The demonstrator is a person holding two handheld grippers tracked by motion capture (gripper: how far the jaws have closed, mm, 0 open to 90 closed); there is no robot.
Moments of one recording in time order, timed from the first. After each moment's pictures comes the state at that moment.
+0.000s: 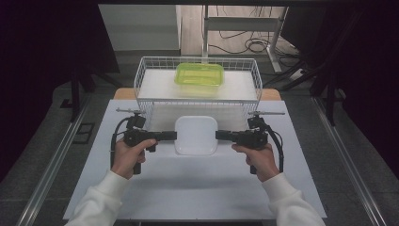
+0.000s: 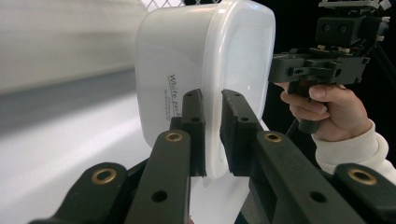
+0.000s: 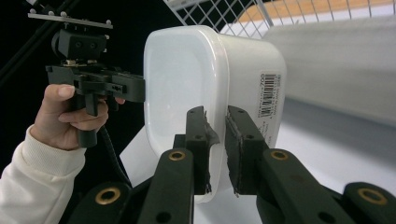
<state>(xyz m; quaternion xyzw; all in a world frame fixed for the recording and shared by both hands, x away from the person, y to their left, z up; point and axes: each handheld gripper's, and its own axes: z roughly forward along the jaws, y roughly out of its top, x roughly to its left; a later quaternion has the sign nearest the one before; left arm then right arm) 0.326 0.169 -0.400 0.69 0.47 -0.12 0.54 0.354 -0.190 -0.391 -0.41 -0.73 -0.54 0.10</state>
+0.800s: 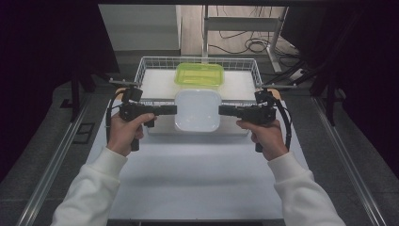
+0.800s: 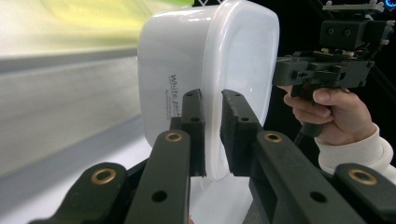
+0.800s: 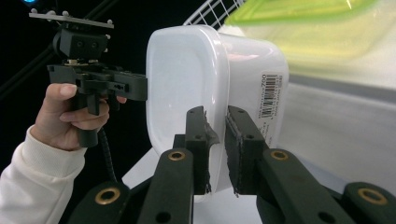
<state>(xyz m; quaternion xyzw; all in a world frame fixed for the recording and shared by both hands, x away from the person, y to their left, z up) 0.349 0.171 -0.327 0.69 0.44 -0.08 0.56 0.373 -0.188 -0.317 -0.38 -0.73 -0.56 0.06</state>
